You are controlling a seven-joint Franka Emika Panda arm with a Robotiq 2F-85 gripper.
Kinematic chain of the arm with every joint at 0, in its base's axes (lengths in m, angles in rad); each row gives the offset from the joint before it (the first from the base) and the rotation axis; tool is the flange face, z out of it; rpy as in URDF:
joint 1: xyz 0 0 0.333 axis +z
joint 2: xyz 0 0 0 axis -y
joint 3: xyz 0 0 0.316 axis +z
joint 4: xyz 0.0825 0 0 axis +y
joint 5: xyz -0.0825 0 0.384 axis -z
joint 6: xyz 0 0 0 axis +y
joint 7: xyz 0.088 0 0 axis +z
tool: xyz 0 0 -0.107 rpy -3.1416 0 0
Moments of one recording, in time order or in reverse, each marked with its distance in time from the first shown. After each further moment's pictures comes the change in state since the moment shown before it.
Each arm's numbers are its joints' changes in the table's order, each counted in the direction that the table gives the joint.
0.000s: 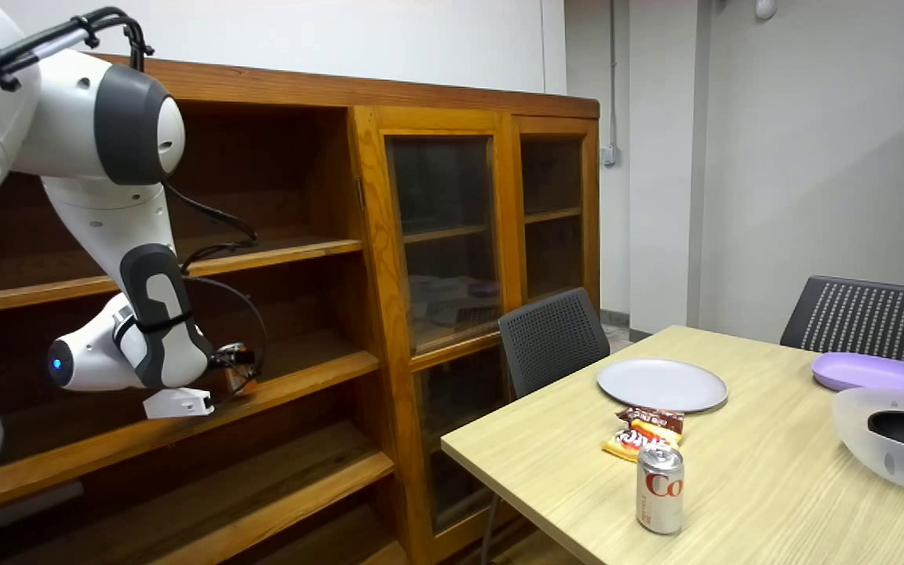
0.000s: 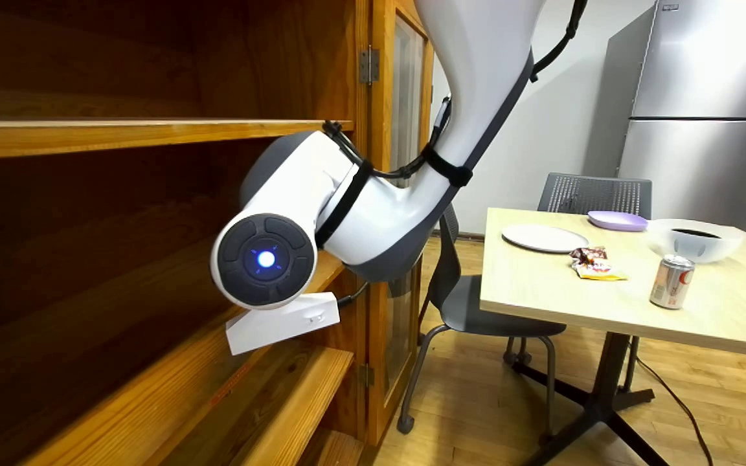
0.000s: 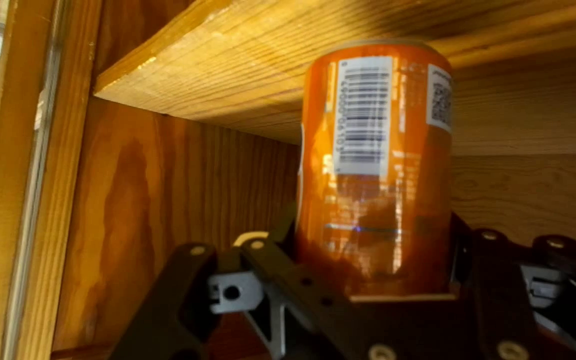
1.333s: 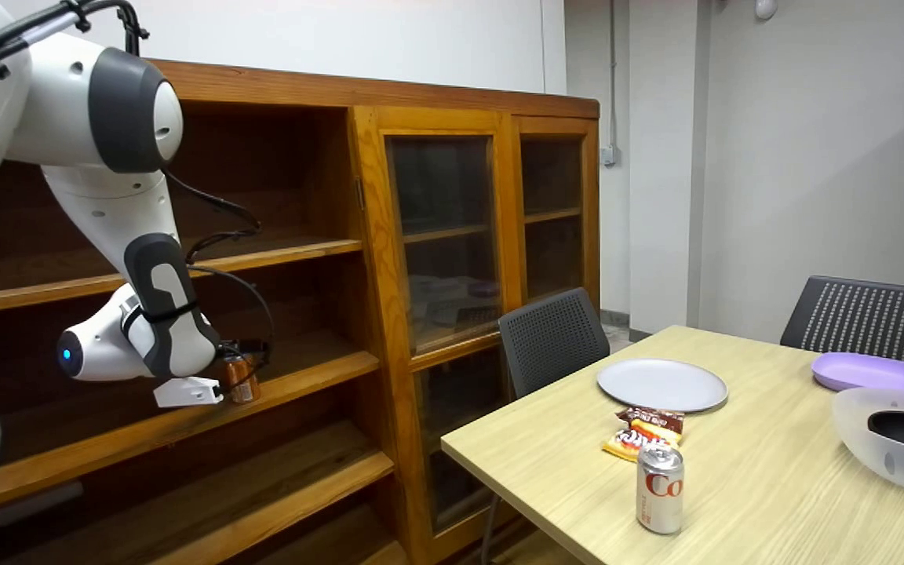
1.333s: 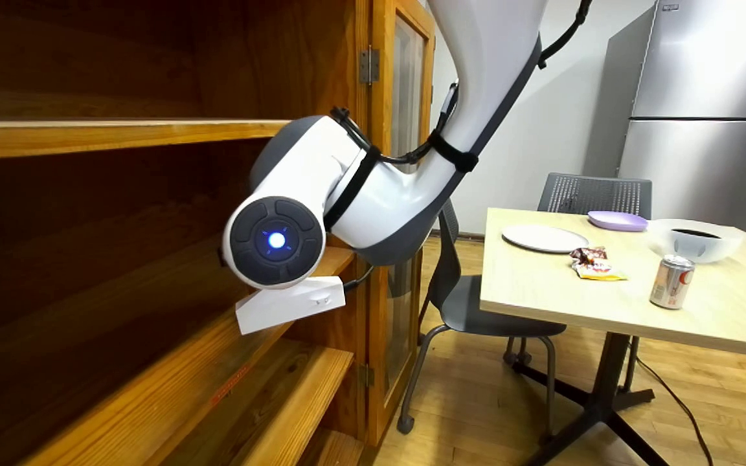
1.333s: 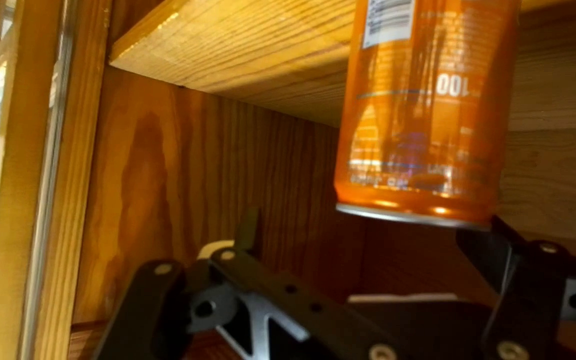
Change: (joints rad) arm -0.010 0.036 -0.015 0.009 0.007 0.002 -0.005
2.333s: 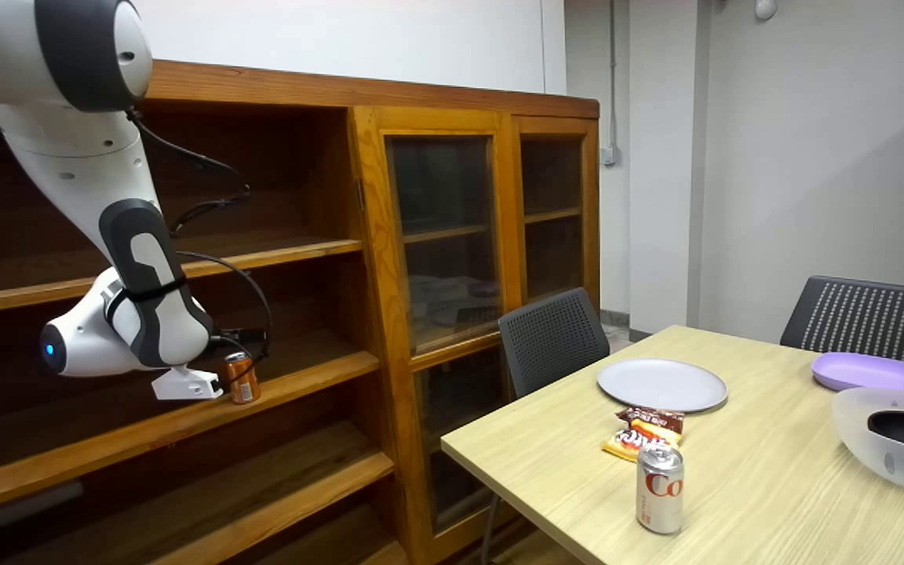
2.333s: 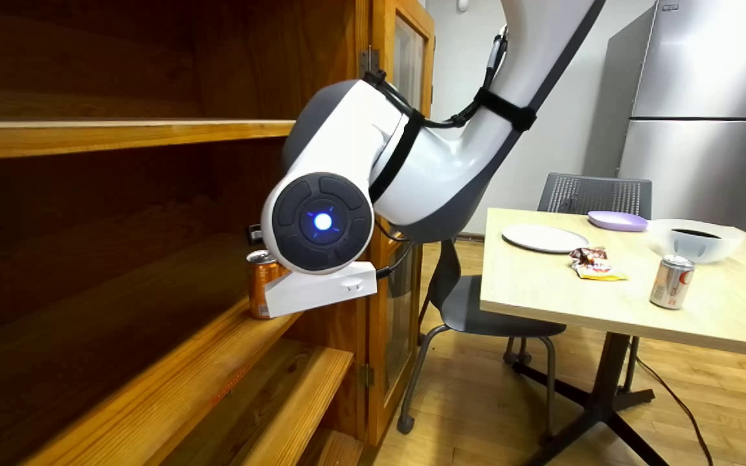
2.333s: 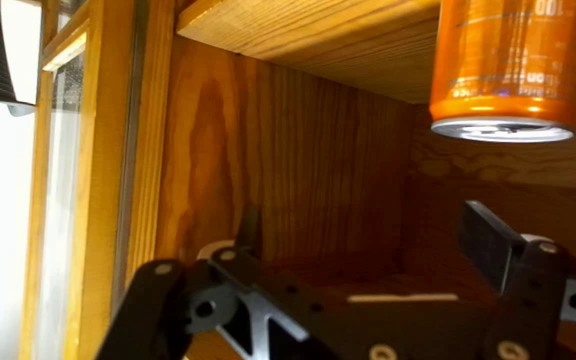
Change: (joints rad) arm -0.022 0.173 -0.005 0.204 0.000 0.063 -0.101
